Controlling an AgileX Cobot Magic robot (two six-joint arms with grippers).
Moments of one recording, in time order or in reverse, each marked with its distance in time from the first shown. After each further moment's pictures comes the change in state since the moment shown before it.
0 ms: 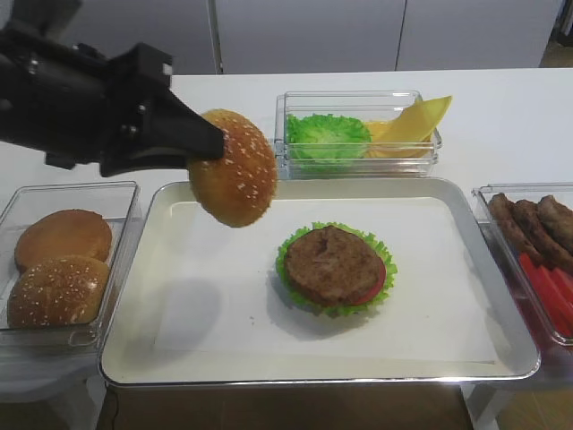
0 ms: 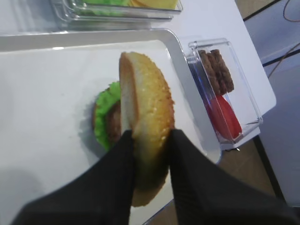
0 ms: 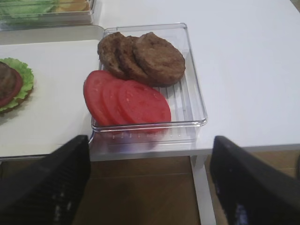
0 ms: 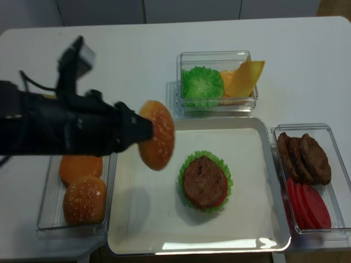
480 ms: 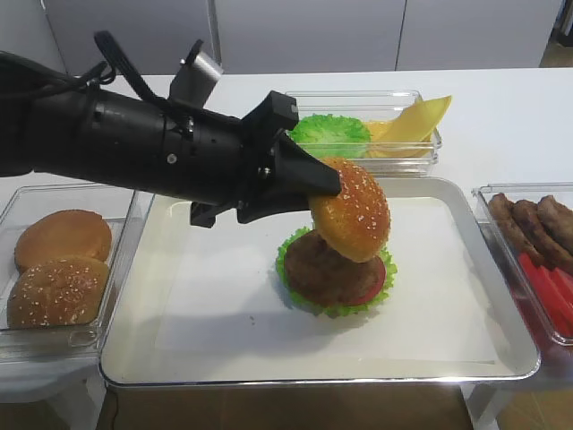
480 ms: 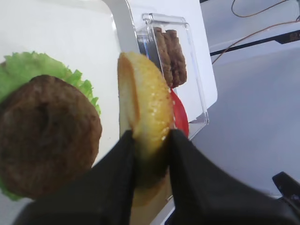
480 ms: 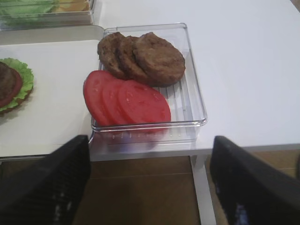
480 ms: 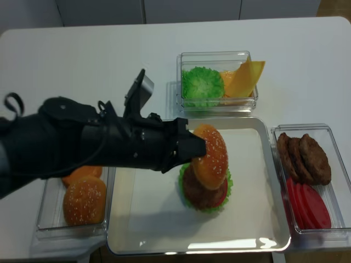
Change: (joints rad) left arm -0.178 0.288 0.000 -0.552 -0.037 0.291; right arm 0.000 0.000 0.000 0.000 0.000 0.000
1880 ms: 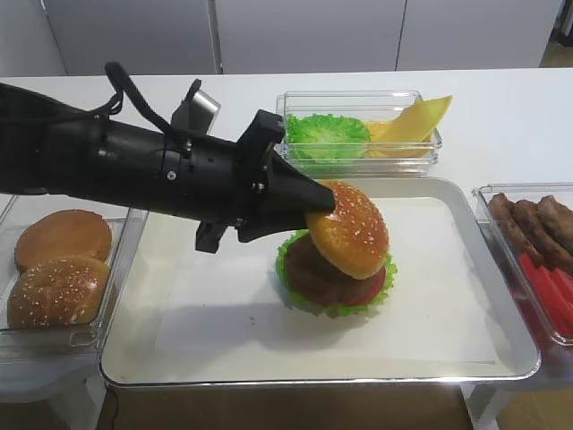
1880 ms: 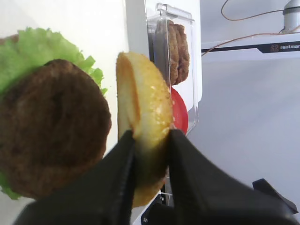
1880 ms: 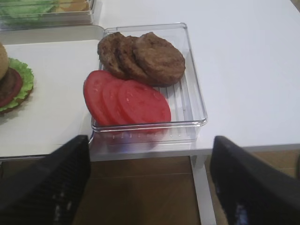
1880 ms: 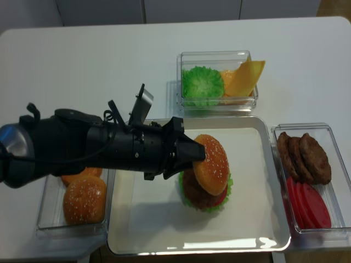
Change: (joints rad) left arm 0.056 0.112 0.021 -0.119 0.143 0.036; right arm 0.000 0.000 0.000 -0.001 0.000 0.000
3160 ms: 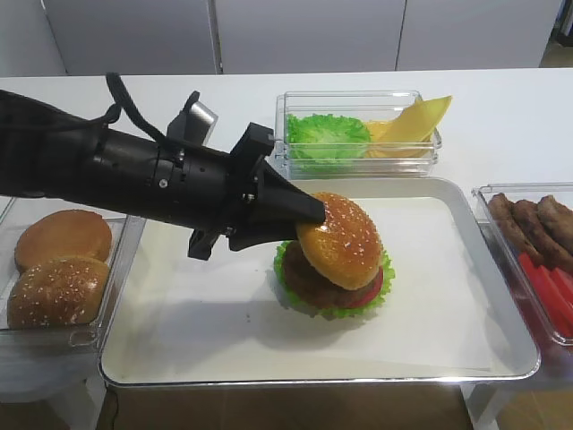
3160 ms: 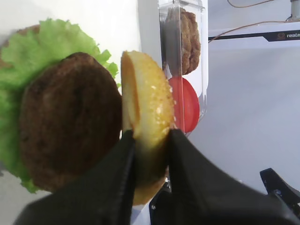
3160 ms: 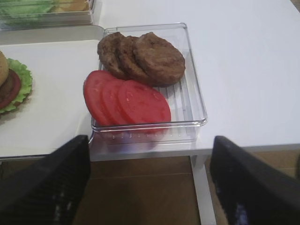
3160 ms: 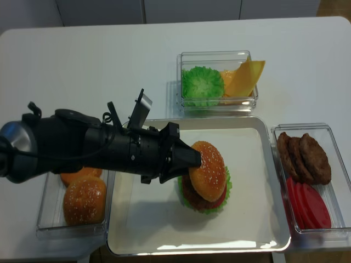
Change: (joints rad) left arm 0.039 0.039 0.000 0.049 0.063 0.008; right arm 0.000 0.000 0.000 0.000 0.000 0.000
